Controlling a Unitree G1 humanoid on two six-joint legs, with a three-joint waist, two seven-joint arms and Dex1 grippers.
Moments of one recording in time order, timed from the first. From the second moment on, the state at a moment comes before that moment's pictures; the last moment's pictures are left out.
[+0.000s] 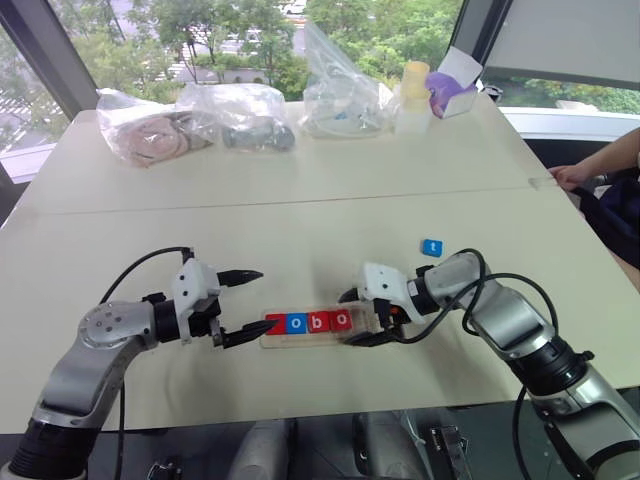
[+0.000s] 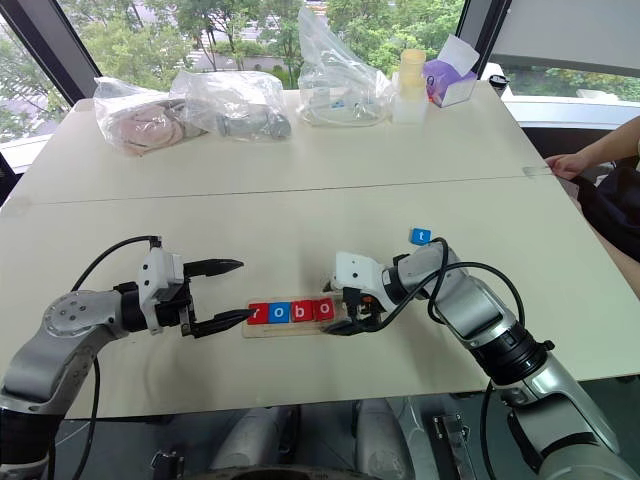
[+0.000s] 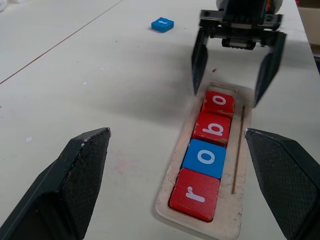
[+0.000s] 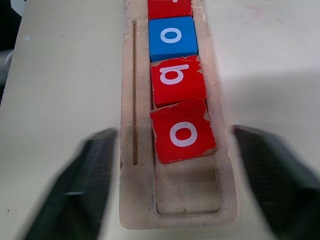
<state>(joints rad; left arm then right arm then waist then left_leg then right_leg) -0.04 0.71 0.05 -0.32 -0.47 0.25 -1.02 -0.52 -0.66 0.43 -0.19 0.13 0.55 1.22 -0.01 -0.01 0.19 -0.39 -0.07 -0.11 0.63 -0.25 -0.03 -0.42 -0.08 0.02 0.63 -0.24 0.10</state>
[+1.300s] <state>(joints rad) -0.09 0.67 0.02 -0.27 -0.45 0.25 -1.04 -0.61 -0.22 -0.23 -0.11 0.04 1.31 0.11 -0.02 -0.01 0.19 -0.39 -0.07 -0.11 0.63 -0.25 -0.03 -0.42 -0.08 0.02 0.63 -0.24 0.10</state>
